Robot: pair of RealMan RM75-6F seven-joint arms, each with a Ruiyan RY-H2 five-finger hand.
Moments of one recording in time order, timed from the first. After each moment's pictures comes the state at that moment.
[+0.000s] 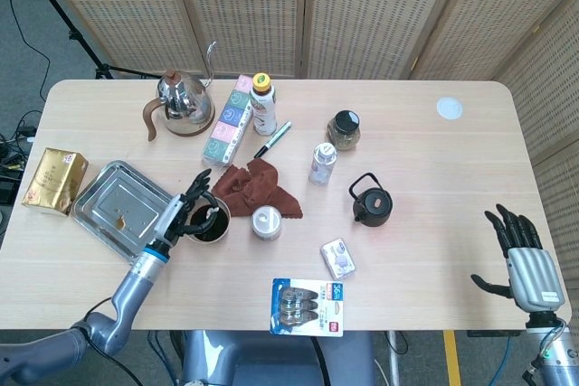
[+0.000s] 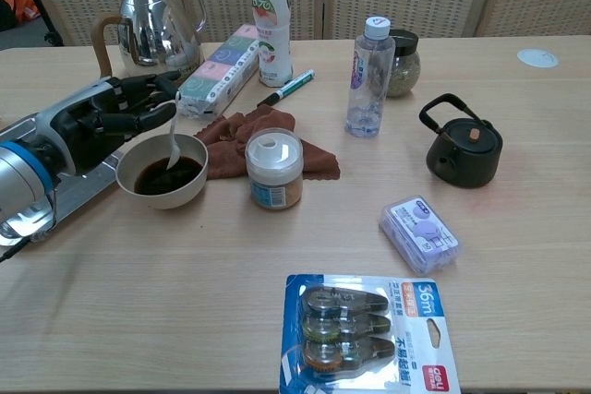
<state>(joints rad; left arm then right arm) -0.57 -1.77 -0.13 -1.09 1.47 1.08 -1.27 0.11 -1.18 0.06 -1.53 -1.50 1.44 0.12</state>
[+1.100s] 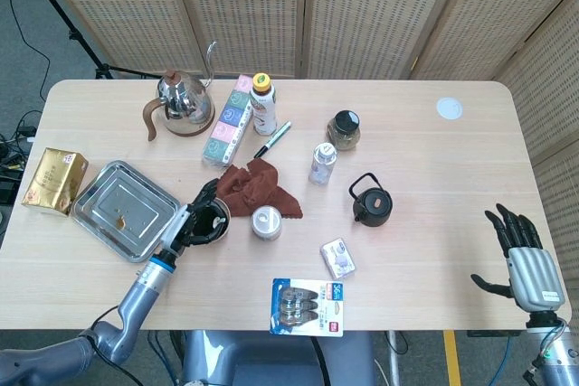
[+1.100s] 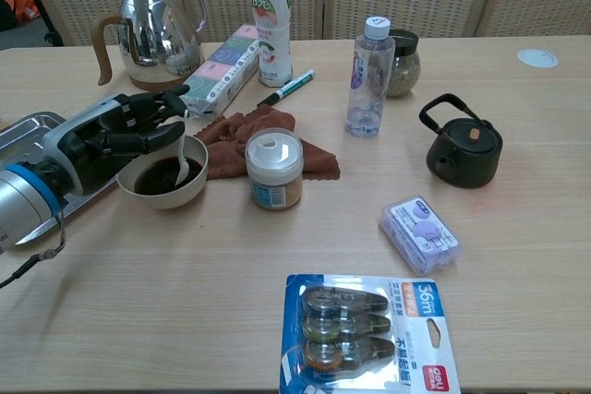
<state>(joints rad) -0.54 -1.81 -0.09 -1.08 1.49 1.13 -1.27 0.11 -1.17 0.06 -1.54 -1.51 1.43 0.13</state>
